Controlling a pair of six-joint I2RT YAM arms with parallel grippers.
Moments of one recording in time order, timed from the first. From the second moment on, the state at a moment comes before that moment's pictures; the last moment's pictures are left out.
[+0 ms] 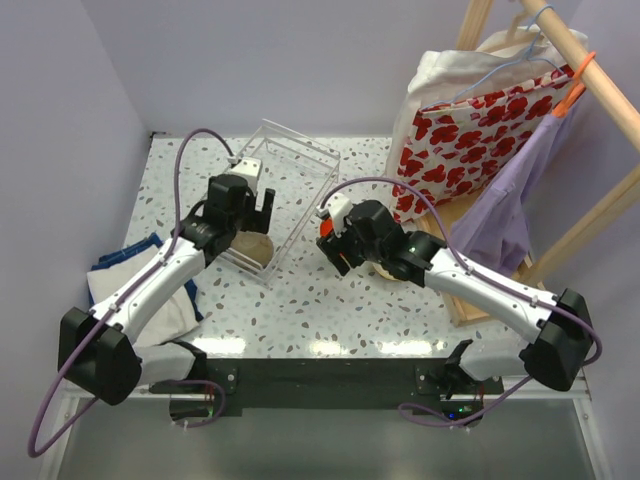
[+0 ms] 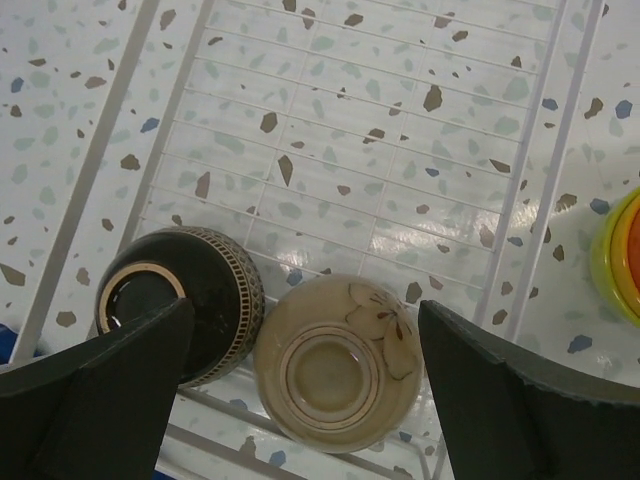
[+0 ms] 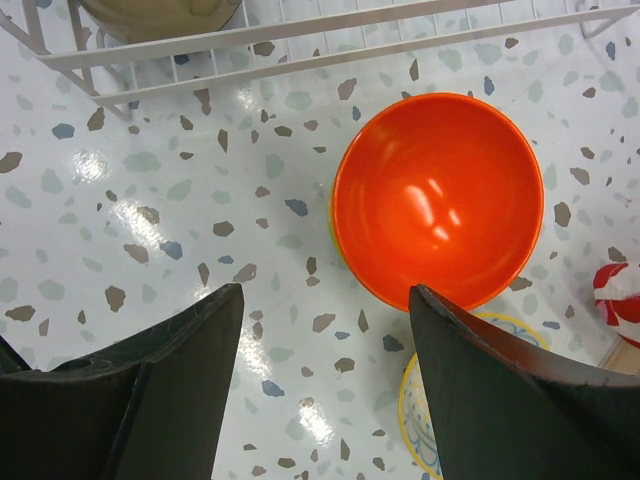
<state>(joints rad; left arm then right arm) -0.43 1.25 0.99 -0.34 -0.29 -0.06 0.86 1.32 1.08 -0.42 0.09 -0.07</state>
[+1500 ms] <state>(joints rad) -0.45 1.47 1.03 -0.39 -0.31 -0.44 0.86 1.14 0.86 -0.33 0.14 -0.06</state>
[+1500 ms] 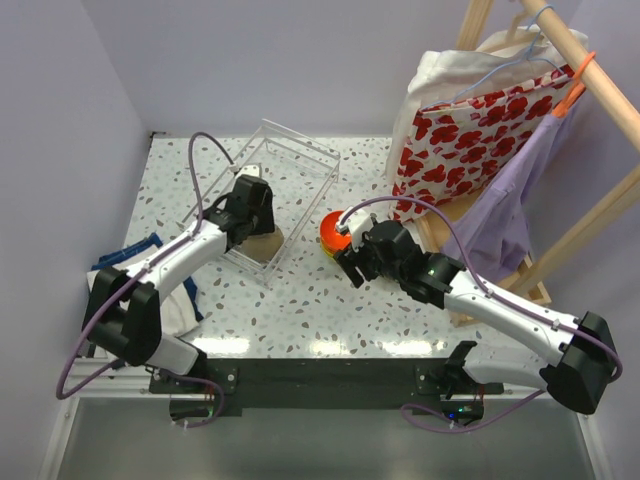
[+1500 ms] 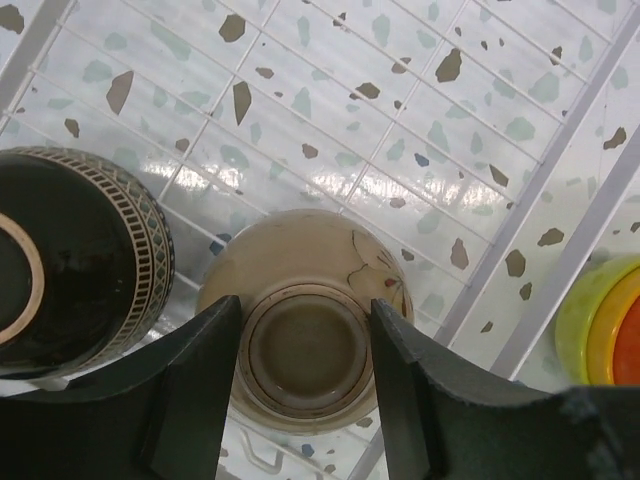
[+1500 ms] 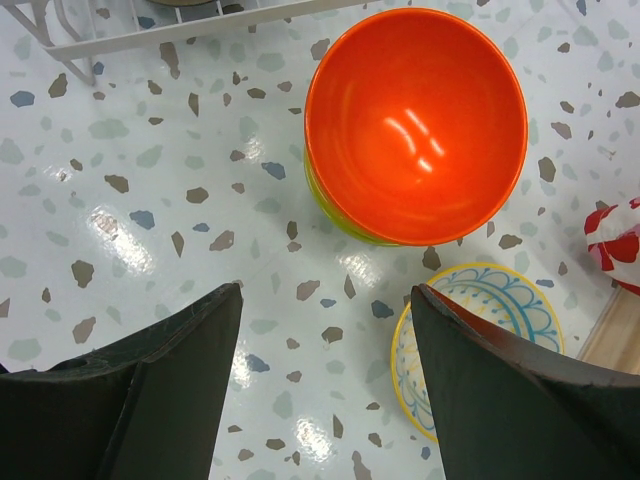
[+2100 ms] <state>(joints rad) -0.32 1.89 1.46 -0.32 -0.31 -0.34 0.86 1.14 0.84 -0.32 0.14 -0.06</state>
